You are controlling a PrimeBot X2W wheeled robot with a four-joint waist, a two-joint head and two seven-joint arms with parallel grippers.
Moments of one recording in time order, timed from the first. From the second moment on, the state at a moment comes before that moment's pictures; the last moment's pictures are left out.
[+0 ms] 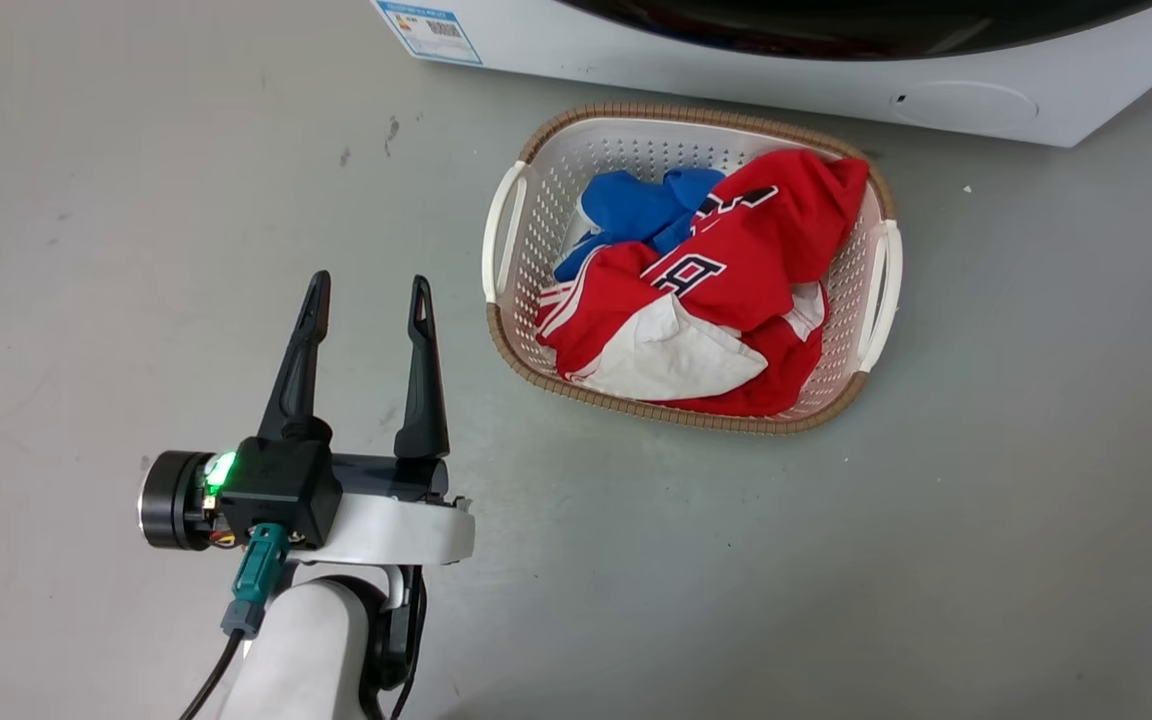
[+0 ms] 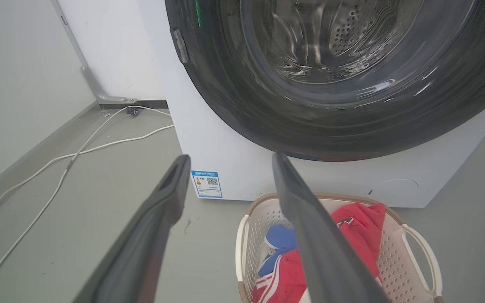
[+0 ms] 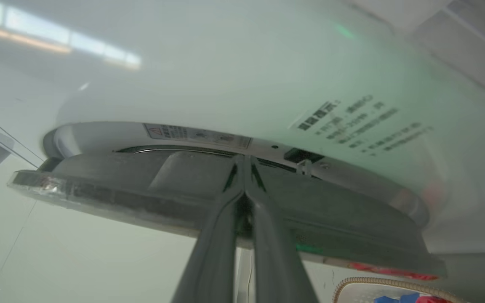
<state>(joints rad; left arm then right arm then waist) -0.24 0.05 -0.19 -0.02 -0.09 0.12 -0.26 -1.10 -0.50 -0.04 0.58 1.50 0.13 0.44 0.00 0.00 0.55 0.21</state>
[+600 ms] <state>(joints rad) -0.24 0.05 -0.16 -0.01 -0.06 0.11 -0.26 -0.91 -0.47 0.02 0.37 1.53 0.13 0.54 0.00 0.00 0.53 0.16</state>
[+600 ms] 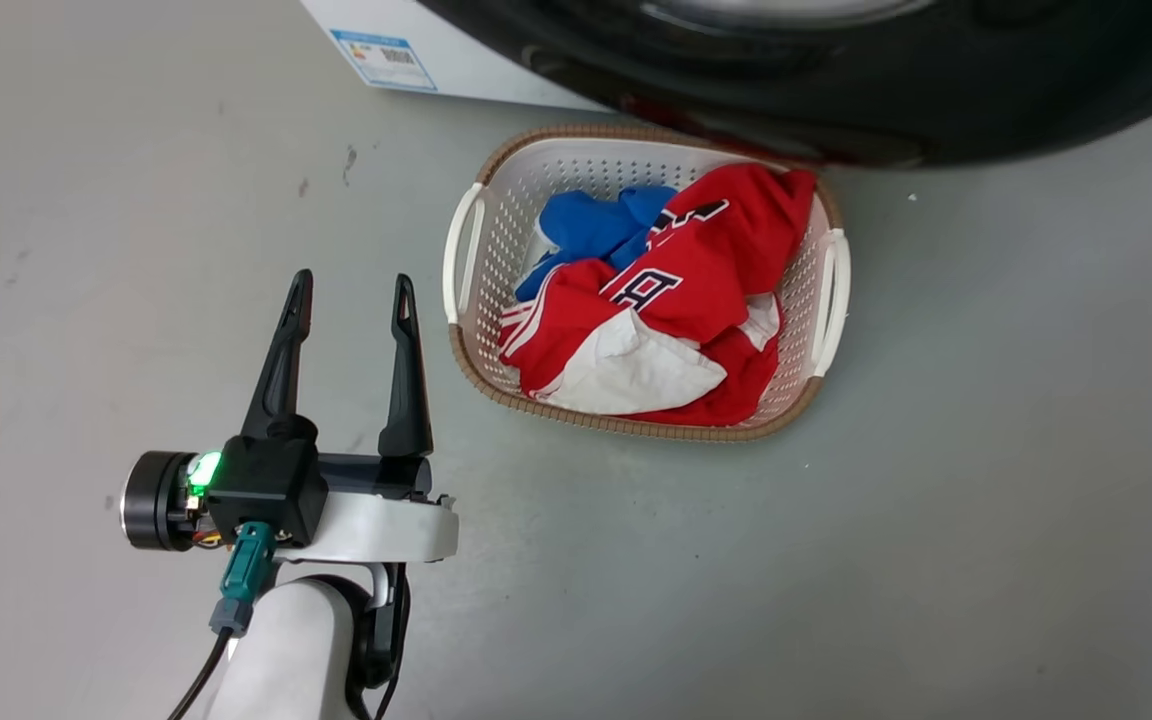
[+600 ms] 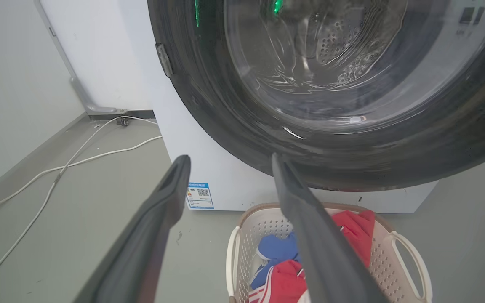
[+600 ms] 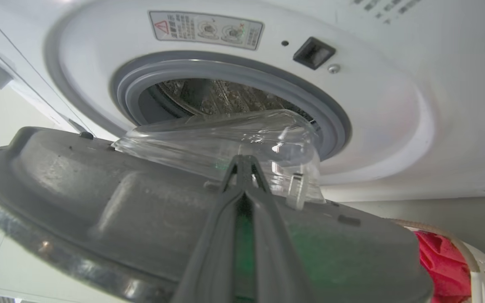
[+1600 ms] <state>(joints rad) -0.14 0.05 -0.12 0.02 -0.03 0.07 -0.26 -0.25 -0.26 0.26 -0.16 1.56 0.13 0.56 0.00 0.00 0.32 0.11</state>
